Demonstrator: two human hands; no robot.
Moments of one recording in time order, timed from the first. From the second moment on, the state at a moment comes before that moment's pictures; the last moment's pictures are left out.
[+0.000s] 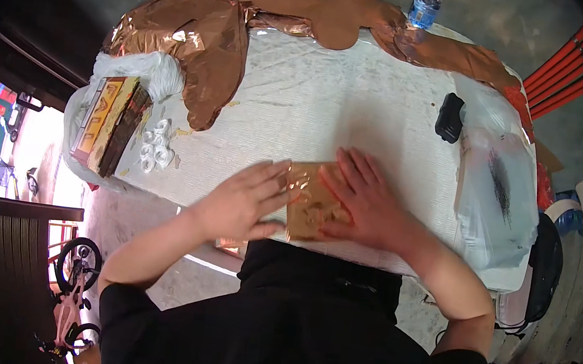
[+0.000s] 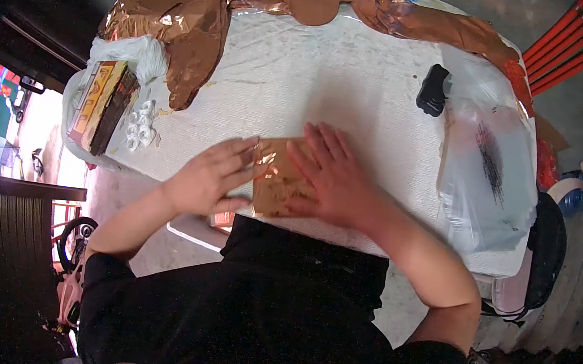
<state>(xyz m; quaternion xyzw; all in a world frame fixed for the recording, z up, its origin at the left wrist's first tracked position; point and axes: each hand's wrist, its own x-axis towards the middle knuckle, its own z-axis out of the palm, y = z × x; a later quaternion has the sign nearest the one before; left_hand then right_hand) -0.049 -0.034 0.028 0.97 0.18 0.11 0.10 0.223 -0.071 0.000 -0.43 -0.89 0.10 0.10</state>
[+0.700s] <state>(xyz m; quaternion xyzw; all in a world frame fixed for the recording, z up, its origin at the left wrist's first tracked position) -0.047 -0.054 0.021 0.97 0.16 0.19 0.05 0.267 -0.060 -0.011 -0.34 -0.63 0.60 0.35</state>
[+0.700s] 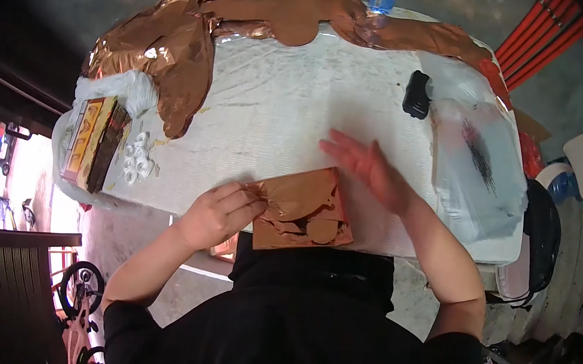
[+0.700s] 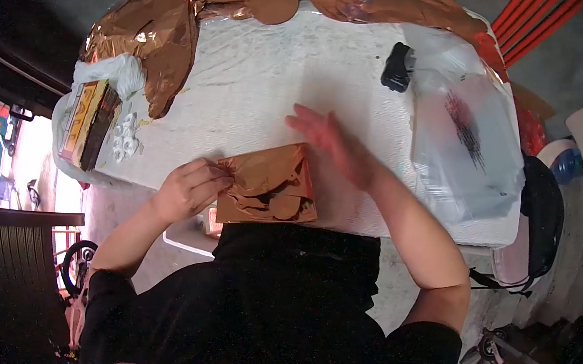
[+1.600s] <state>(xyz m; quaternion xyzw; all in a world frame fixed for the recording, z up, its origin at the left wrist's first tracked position) -0.013 0.000 0.008 0.35 0.34 0.35 0.80 0.227 -0.025 0.001 -0.50 -0.33 0.65 0.46</state>
